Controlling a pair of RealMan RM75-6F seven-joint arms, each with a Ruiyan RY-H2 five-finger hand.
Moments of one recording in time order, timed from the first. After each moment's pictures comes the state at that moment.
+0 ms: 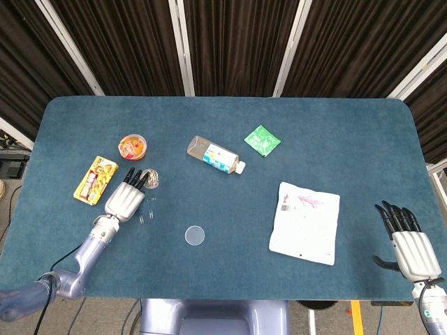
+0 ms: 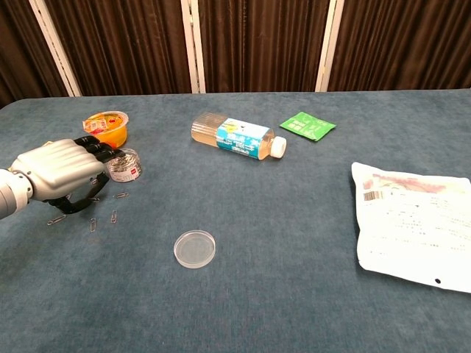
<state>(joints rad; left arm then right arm) -0.66 -1.67 -0.04 -1.06 1.28 0.94 0.67 0.12 -1.09 0.03 -1.59 -1.50 1.37 0.02</state>
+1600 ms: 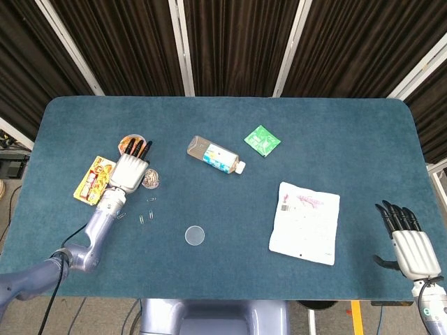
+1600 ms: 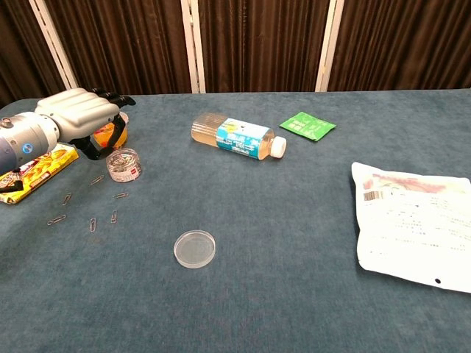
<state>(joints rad) -0.79 -1.69 -0.20 -0.98 1.18 0.87 0.58 0.12 -1.09 0.03 -1.59 -1.48 1.36 0.02</state>
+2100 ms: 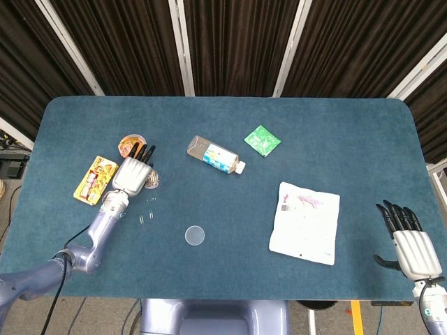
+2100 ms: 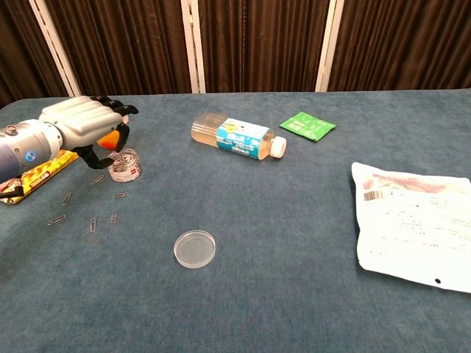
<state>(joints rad) -0.79 -1.69 -0.17 -0.99 1.17 0.87 0.60 0.12 -1.09 0.03 -1.59 -1.49 1.36 0.02</state>
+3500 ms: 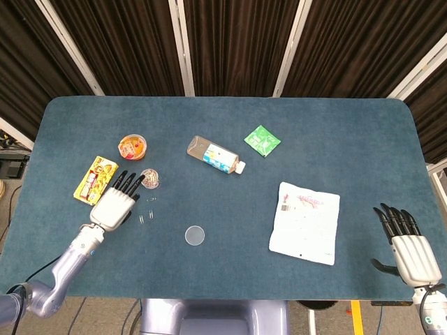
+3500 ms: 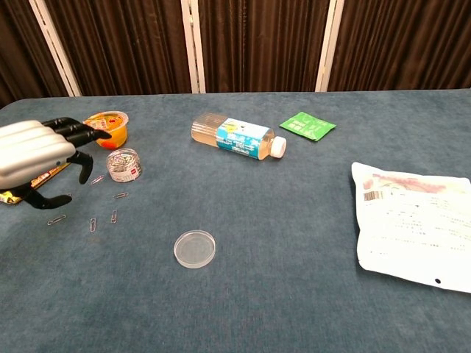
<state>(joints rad) -0.60 -1.48 0.04 -1.31 1.41 1.10 0.52 0.10 -1.08 0.01 -1.60 -1.55 1.42 0.03</state>
